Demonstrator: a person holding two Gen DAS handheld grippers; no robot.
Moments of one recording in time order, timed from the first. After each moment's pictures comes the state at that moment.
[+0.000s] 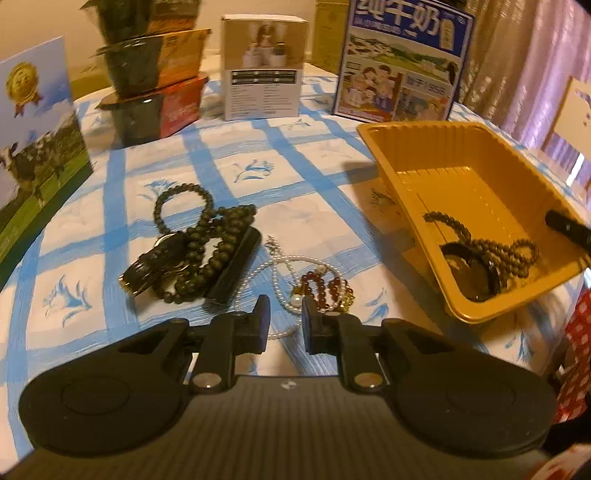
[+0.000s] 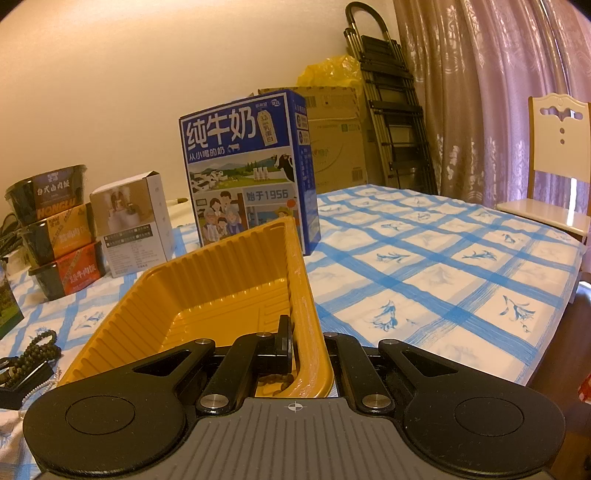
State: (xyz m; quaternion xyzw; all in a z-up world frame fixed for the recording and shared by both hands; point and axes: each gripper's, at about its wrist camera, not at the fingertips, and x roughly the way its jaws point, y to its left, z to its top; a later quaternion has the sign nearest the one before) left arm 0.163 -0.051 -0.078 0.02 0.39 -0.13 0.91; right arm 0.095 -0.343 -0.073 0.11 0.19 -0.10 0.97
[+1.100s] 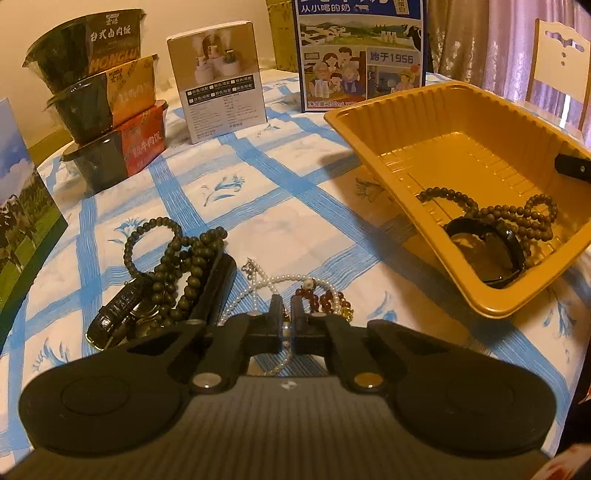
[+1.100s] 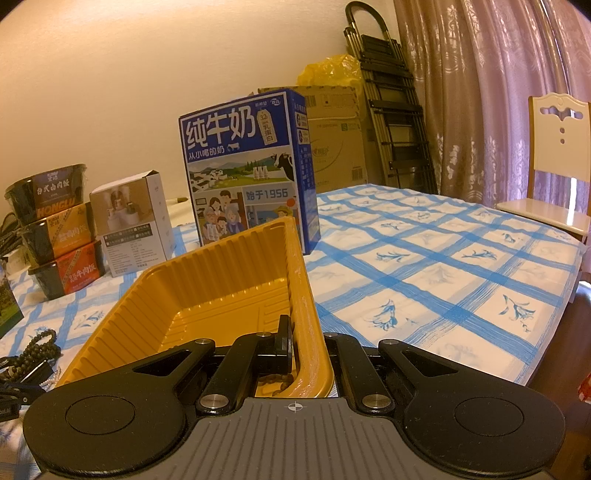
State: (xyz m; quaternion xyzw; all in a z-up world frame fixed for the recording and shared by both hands) left arm 0.177 -0.083 -0.100 0.12 0.36 -0.15 0.91; right arm 0.096 -0.343 -0.073 0.11 0.19 -0.10 0.97
